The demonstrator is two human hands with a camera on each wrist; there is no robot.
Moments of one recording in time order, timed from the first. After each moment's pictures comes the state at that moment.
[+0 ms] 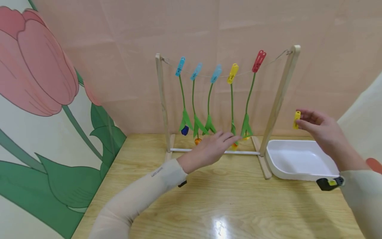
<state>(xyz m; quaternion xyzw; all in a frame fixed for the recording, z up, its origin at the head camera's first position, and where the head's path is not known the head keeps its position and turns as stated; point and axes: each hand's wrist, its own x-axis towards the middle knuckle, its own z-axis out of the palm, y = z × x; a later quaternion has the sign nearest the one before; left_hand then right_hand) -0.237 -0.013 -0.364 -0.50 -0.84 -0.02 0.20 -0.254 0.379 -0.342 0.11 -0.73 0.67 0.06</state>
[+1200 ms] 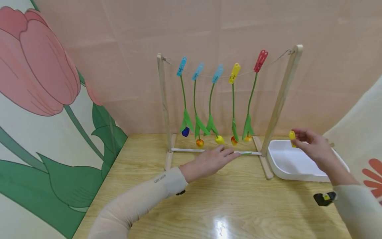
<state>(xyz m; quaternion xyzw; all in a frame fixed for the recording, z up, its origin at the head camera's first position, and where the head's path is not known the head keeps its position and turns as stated) -0.227 -0.016 -0.406 -0.51 -0.85 0.05 0.13 -0.252 0.388 -0.414 0.09 -0.86 0.50 0.10</state>
